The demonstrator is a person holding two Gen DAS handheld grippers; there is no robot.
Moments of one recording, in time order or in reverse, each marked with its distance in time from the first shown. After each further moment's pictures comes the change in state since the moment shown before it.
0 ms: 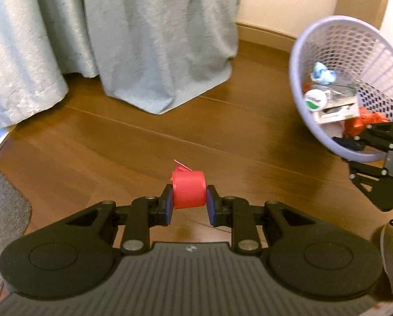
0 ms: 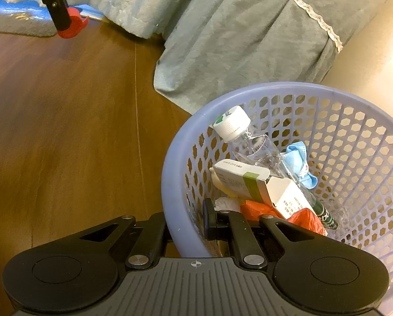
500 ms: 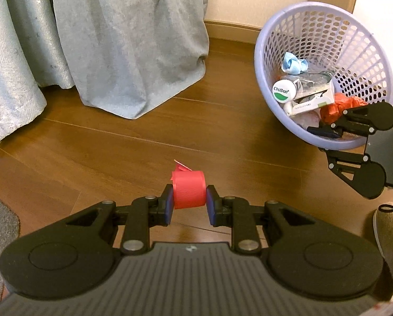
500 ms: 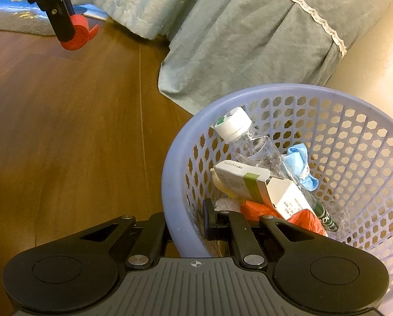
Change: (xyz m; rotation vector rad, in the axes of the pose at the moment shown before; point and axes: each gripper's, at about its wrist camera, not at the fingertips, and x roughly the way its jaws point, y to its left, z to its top) left arm -0.001 -0.023 -0.005 0.078 -0.009 -0.050; right arm -0.006 0.004 -0.002 -0.018 -0.006 0.011
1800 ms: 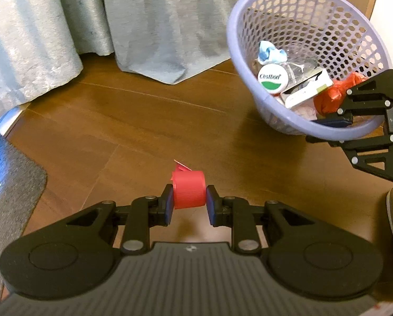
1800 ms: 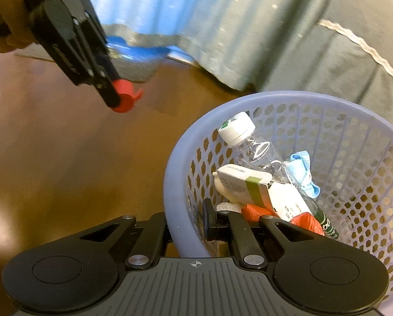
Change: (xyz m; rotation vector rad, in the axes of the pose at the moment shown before) left arm -0.041 0.030 -0.055 -0.093 0.061 0.091; right arm -0.035 0.033 0.064 -0.111 -0.160 0.406
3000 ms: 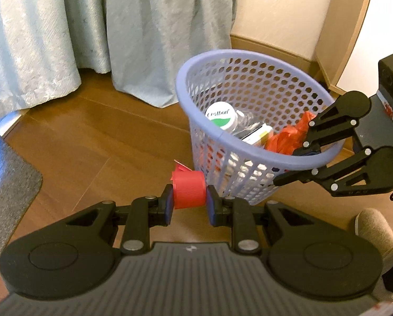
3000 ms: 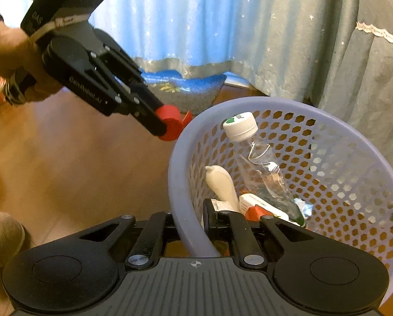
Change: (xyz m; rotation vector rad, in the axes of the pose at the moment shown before) left arm -0.051 -0.011 0.010 -0.061 -0.093 -0.073; right arm -0.027 -0.022 0.026 0.066 -0.082 0.342
